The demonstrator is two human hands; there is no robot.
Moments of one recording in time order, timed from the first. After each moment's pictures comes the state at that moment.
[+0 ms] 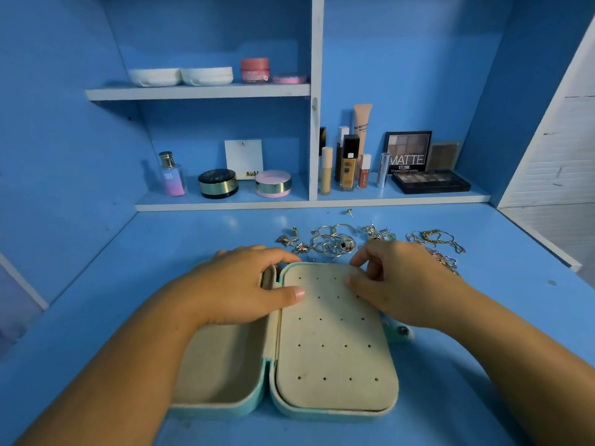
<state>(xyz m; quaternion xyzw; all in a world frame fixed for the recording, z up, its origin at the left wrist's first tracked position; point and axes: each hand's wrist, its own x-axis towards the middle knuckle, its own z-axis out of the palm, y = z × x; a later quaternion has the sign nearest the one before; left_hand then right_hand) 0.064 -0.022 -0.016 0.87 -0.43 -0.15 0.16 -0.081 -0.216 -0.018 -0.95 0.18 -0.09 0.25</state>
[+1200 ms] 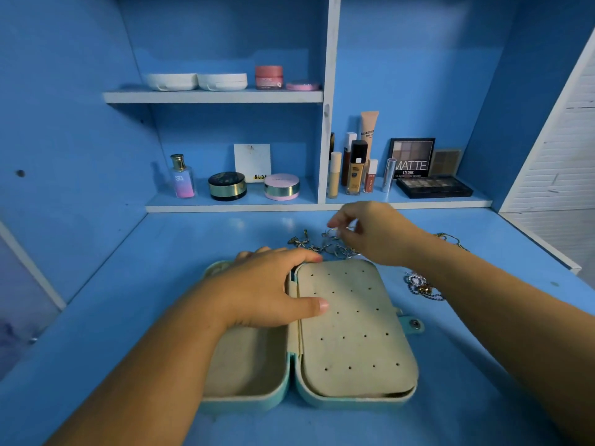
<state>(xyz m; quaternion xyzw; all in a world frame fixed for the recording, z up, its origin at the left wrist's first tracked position) 0.049 -0.023 -0.002 0.87 -0.45 -0.14 0.14 -0.008 -0.236 -0.006 -0.95 0.09 -0.15 0.24</state>
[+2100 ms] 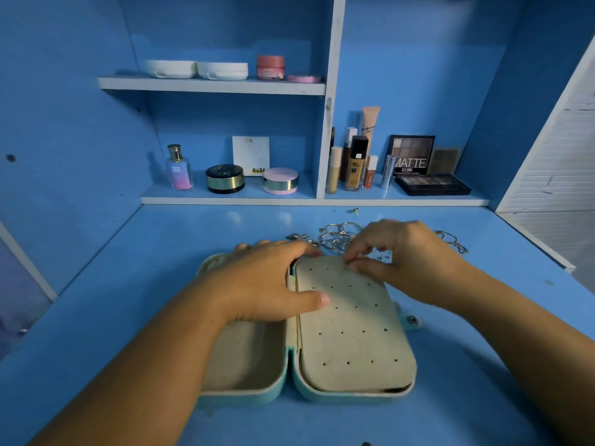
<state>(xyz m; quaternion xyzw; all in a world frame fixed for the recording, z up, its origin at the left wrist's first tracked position) 0.042 -0.023 0.002 0.87 -0.47 -0.10 0.13 -0.068 -0.219 -0.007 -0.96 -0.03 -0.20 0.20</state>
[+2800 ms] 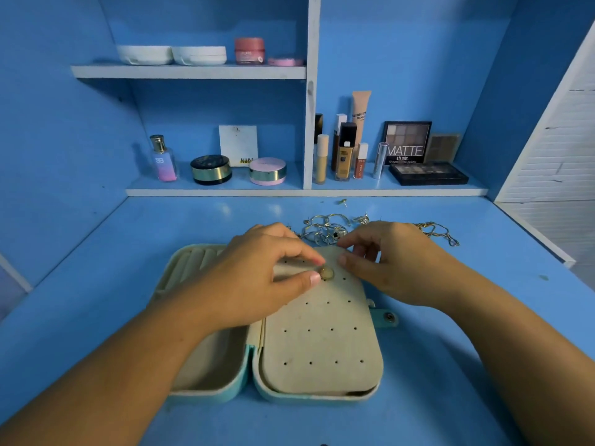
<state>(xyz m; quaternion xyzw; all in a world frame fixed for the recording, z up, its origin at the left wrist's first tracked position) 0.035 -0.042 -0.020 0.81 -0.51 -0.02 0.28 -0.076 -0.237 -0.018 -0.96 0.08 -0.12 0.25</state>
